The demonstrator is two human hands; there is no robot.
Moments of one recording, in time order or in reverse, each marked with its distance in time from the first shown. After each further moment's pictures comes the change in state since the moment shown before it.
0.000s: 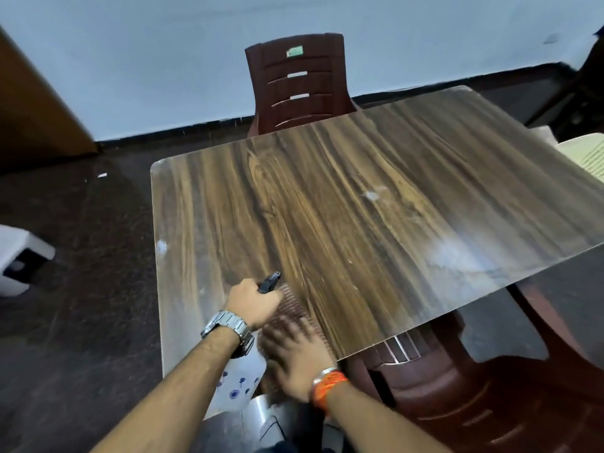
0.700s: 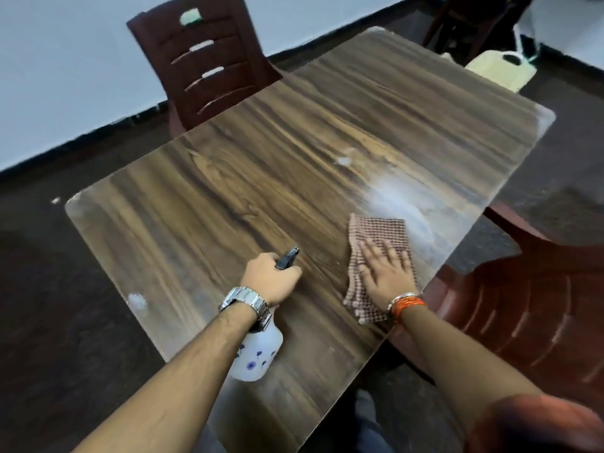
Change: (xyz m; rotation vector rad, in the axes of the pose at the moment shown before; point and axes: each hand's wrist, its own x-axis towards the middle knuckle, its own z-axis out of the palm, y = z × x) left_hand 0.101 0.002 -0.039 0.170 -0.268 0.295; right_hand 0.011 0.096 -0.026 0.081 0.181 0.996
